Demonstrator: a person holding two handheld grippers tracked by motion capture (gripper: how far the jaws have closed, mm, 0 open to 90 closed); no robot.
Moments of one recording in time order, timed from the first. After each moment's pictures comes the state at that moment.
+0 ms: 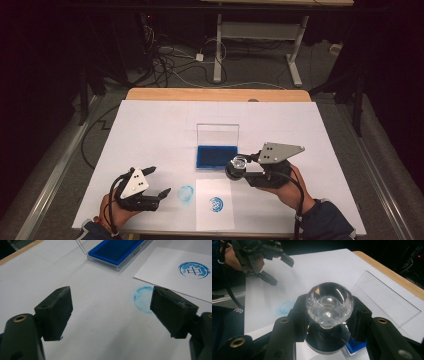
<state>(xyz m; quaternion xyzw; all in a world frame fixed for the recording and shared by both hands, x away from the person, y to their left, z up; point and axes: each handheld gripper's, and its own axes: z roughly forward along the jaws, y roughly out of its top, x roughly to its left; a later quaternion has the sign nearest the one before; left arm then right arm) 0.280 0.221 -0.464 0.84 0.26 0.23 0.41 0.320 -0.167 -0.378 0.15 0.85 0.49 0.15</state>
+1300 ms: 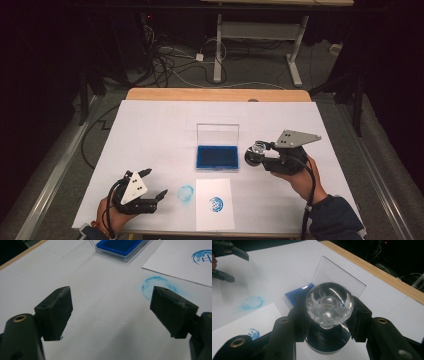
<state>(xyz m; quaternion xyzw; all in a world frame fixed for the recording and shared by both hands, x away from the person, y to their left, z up) 0.271 0.223 -0.471 0.84 0.27 0.26 0.39 0.349 -0.207 -0.379 0.24 0.83 0.46 0.20</state>
